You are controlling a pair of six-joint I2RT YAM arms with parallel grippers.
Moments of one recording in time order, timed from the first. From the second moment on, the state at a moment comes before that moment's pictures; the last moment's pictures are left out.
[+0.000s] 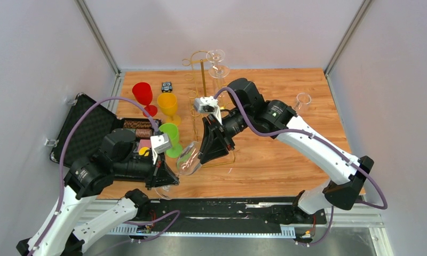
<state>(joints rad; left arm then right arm) -0.66 0.66 1.15 -1.15 0.69 -0.07 0.91 1.47 1.66 -0.72 -1.16 -0.09</state>
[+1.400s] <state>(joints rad) -0.67 0.63 1.17 -1.13 0.50 -0.07 0.93 1.22 1.39 -0.82 -0.84 -0.01</state>
